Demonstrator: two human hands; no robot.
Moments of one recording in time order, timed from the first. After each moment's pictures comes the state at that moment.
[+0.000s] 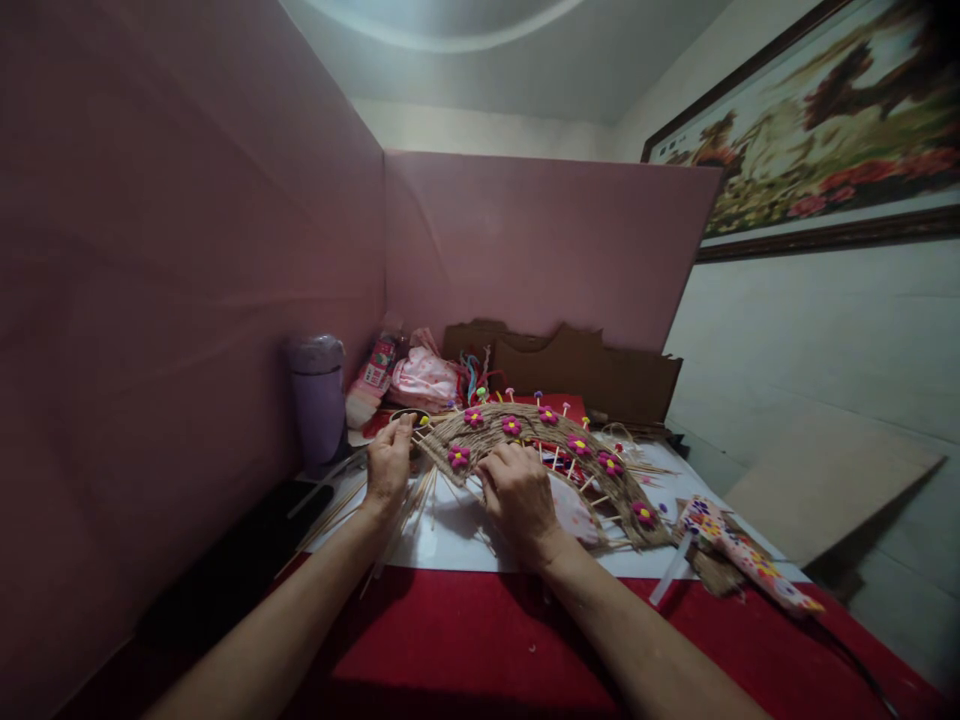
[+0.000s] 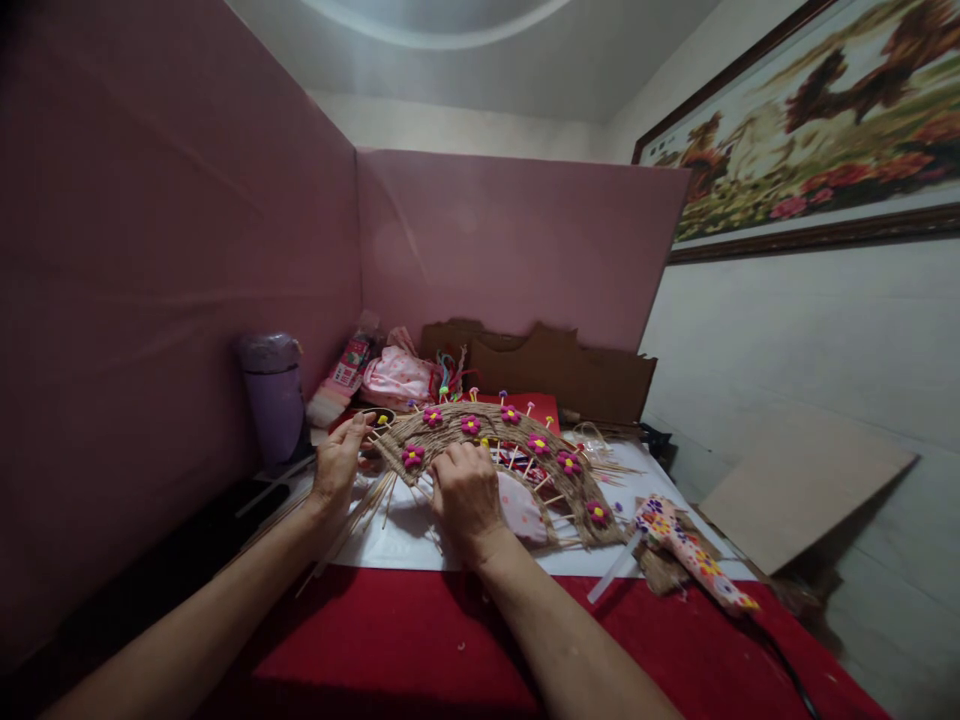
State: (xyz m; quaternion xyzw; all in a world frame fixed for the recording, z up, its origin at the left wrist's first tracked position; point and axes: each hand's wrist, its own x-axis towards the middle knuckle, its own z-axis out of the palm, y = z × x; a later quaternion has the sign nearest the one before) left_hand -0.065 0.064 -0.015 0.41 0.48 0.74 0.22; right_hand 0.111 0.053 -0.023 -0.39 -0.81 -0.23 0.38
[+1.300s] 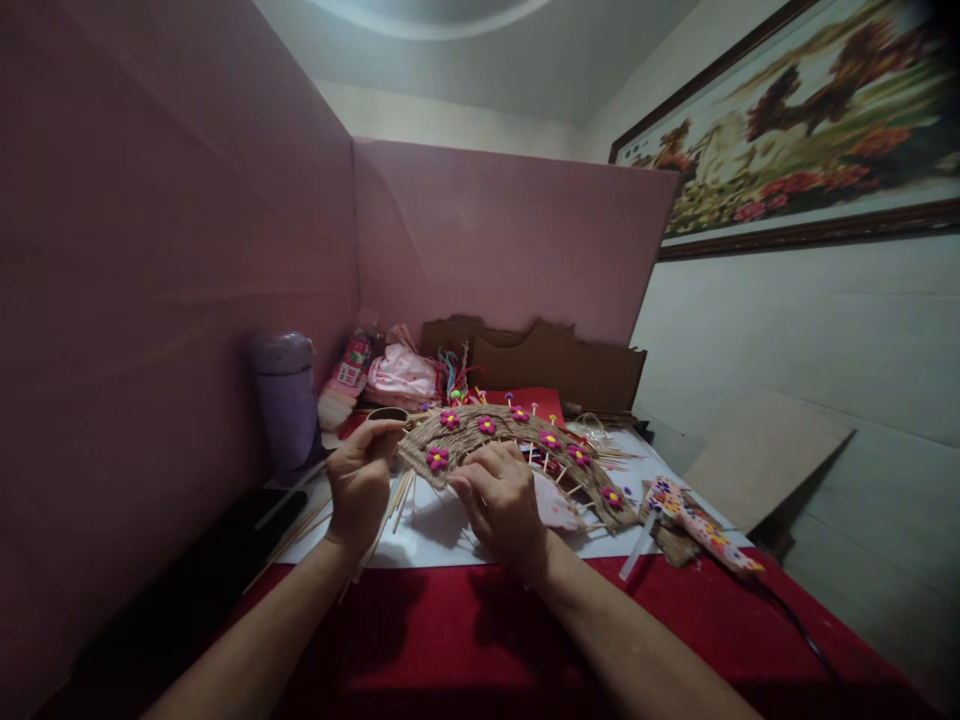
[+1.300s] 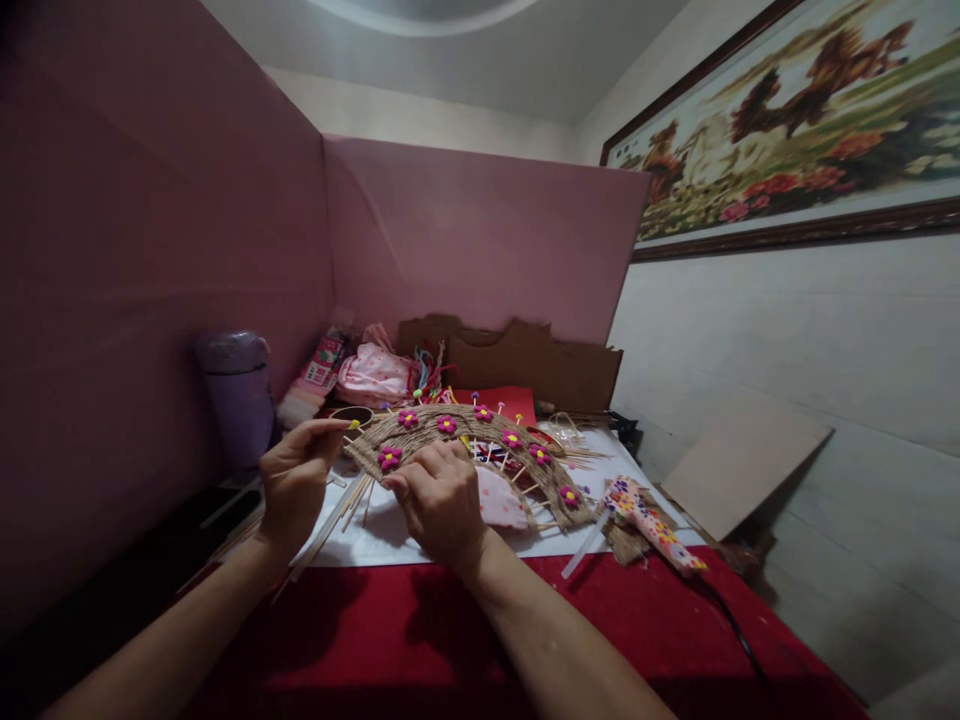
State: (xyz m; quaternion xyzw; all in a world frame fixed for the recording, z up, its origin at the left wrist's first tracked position) left_hand -0.054 0.027 0.001 0.51 0.37 0.76 0.15; right_hand 0.117 0.023 -0.009 -0.26 -0.82 -0.17 0.48
